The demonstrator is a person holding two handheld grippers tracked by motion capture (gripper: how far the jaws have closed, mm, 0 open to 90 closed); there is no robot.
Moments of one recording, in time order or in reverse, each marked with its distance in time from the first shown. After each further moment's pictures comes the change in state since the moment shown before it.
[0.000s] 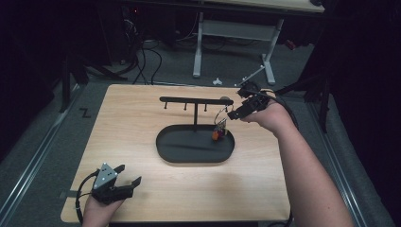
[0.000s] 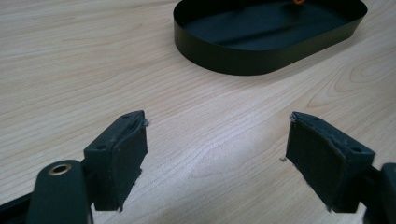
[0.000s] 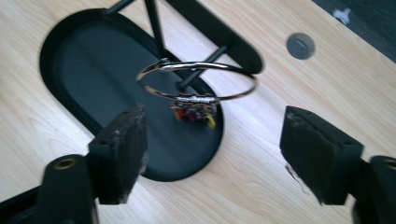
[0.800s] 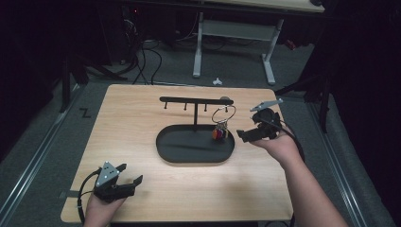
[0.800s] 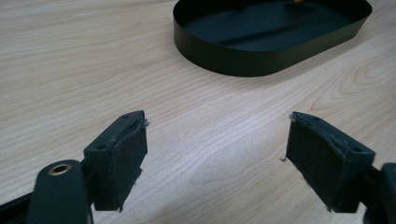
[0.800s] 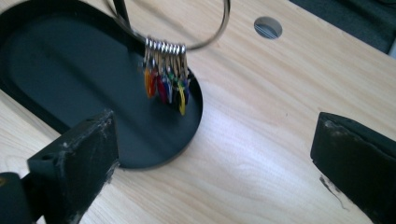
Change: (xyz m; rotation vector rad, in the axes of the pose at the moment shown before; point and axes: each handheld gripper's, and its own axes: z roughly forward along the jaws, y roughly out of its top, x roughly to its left) left arm -0.001 0.002 0.006 0.010 0.005 0.004; right arm 0.005 -0.087 0.021 -0.175 -0.126 0.073
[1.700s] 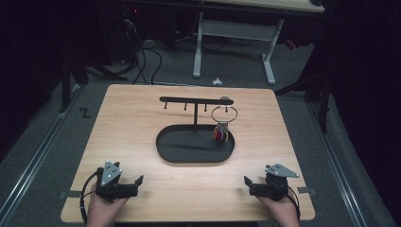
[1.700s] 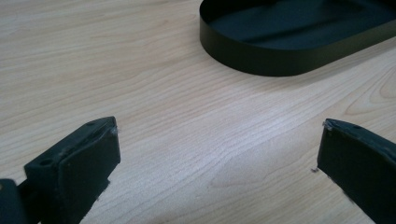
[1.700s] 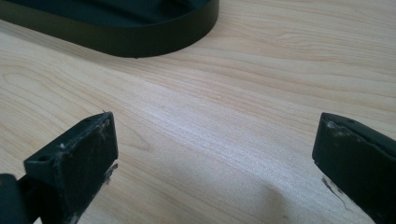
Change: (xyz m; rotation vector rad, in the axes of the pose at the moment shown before) left arm -0.005 0.002 0.004 0.014 0.117 -0.004; right arm 0.046 -0.186 0.028 -0.216 -0.015 0.203
